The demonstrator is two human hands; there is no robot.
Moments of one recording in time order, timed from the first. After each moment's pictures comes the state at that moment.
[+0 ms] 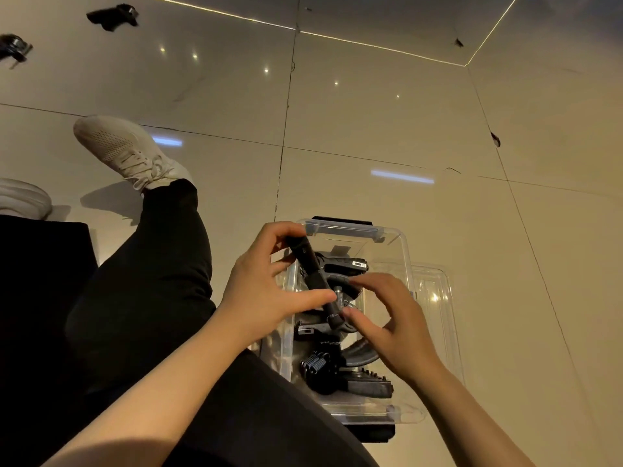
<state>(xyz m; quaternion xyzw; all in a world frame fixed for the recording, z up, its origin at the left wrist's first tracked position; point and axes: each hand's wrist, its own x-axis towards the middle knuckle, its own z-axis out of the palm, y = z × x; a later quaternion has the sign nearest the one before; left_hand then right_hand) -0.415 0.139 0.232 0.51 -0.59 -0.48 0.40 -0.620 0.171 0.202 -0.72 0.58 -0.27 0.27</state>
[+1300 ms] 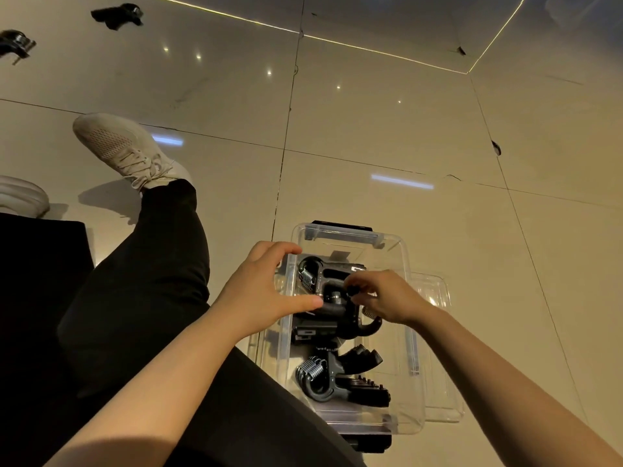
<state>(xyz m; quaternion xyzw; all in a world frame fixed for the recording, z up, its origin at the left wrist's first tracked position) -0.406 0.124 0.205 0.58 -0.66 -0.43 0.21 -0.651 0.094 0.167 -0.76 0.56 0.05 0.33</state>
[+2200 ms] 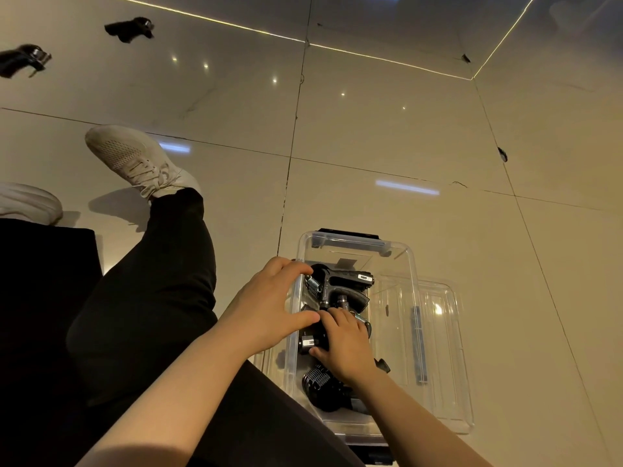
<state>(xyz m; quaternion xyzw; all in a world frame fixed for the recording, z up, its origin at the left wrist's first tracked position) -0.406 0.128 0.204 0.56 -0.72 -0.38 0.15 -0.594 0.163 0.074 -0.75 0.62 0.07 0.22</state>
